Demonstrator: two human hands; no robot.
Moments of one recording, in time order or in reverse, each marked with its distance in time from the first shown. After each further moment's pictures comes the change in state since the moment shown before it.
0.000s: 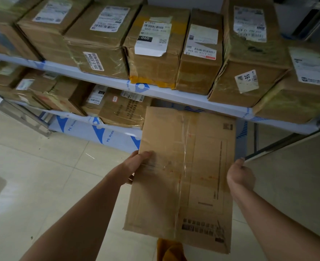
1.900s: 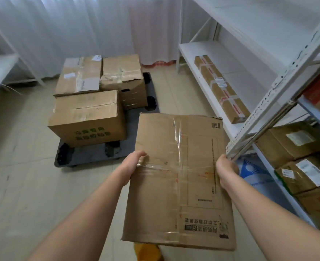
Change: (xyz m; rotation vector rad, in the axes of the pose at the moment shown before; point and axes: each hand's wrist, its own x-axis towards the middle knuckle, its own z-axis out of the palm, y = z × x) left_hand -0.206 -0.416 -0.787 -0.997 0.772 -0.077; right_hand -0.839 -0.320 0.521 -0.345 -0.748 -0.673
